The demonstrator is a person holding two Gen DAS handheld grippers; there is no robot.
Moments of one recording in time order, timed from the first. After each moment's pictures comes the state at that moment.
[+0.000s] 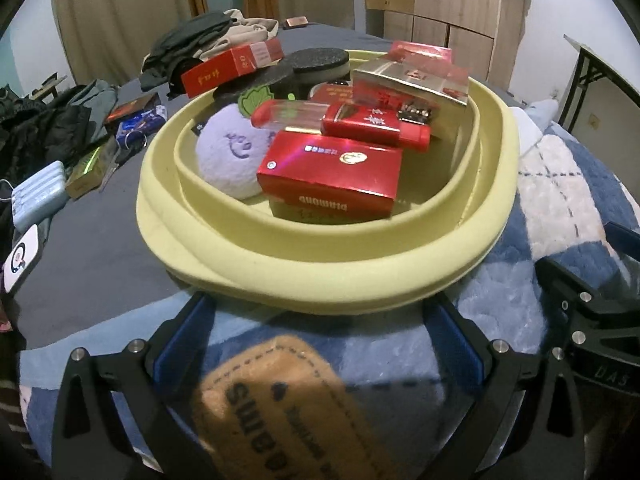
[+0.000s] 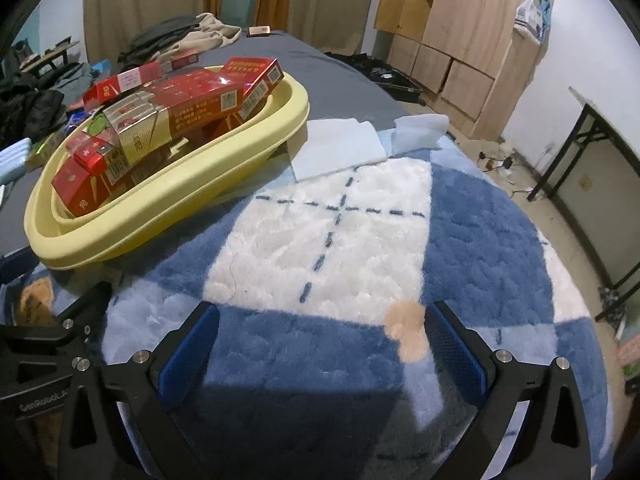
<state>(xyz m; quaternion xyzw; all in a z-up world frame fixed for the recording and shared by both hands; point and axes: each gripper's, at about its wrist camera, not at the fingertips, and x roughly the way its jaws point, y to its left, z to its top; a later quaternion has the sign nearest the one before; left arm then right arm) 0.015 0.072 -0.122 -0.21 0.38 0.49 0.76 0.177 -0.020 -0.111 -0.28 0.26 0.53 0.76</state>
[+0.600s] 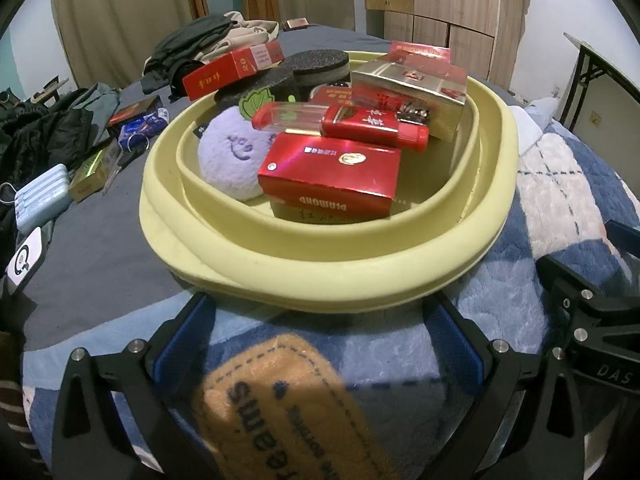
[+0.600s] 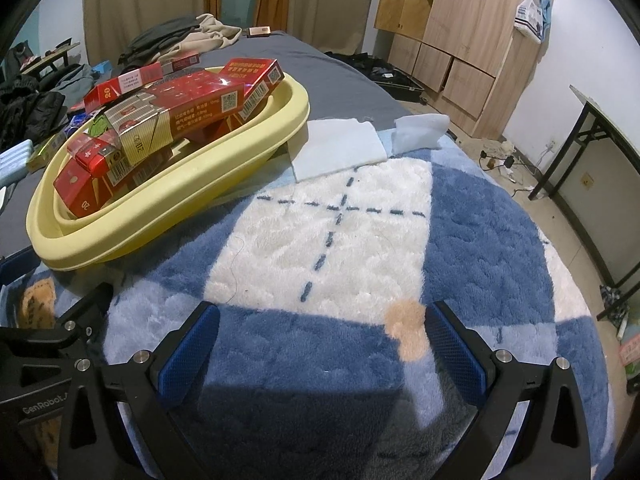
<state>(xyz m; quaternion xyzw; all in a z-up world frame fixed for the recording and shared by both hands) 0.016 0.070 -0.122 -0.21 0.38 0.49 0.75 0.178 -0.021 -0.109 -0.28 0.26 0.53 0.75</state>
